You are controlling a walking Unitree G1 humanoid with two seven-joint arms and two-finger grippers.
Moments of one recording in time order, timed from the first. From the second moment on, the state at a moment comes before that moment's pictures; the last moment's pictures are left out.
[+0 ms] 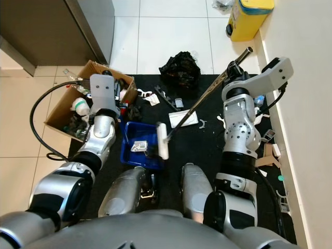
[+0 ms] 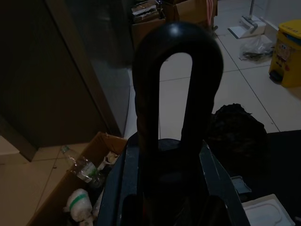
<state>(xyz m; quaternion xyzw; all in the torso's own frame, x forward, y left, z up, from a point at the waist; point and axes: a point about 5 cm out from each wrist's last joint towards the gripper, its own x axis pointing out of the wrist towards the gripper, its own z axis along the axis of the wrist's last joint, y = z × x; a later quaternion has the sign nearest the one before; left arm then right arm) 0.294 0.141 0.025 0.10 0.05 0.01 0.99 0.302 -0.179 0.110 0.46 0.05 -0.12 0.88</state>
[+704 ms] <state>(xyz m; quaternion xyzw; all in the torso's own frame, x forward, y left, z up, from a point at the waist) 0.298 0.144 0.028 0.07 0.05 0.01 1.00 0.306 -0.232 0.154 0.48 -0.07 -0.14 0.86</state>
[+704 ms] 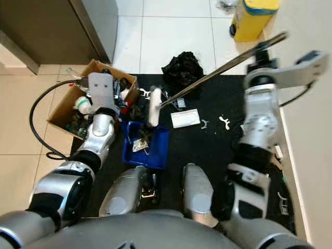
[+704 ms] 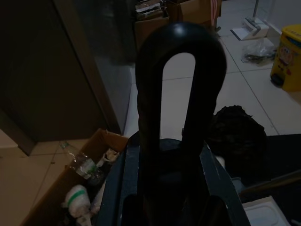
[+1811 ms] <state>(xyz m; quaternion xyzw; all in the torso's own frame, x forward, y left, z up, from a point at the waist) 0.348 0.151 0.106 -0.02 -0.06 -0.02 1.00 0.302 -0.297 0.215 0.37 -0.25 -0.16 0.88</state>
